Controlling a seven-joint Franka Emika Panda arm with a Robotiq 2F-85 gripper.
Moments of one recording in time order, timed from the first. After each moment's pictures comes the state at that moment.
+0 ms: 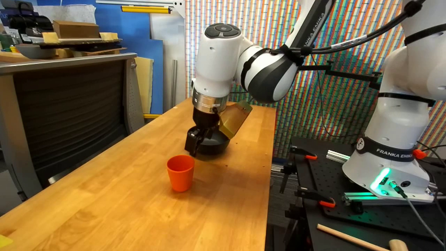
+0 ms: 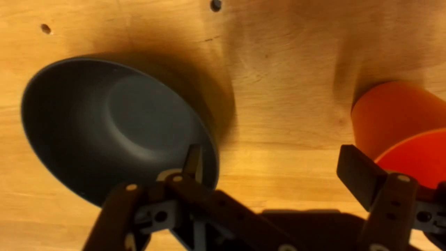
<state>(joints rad) -0.06 0.30 0.29 -2.33 -0.84 2.67 1.10</state>
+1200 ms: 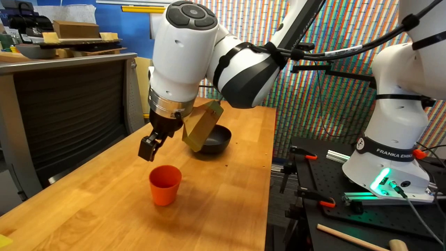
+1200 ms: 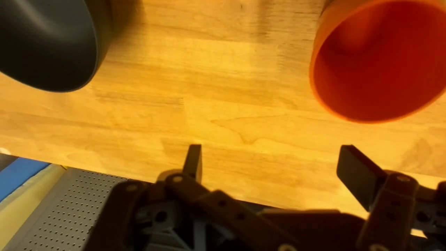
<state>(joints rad) 0.28 0.40 0.12 -2.06 -0.96 2.58 1.20</state>
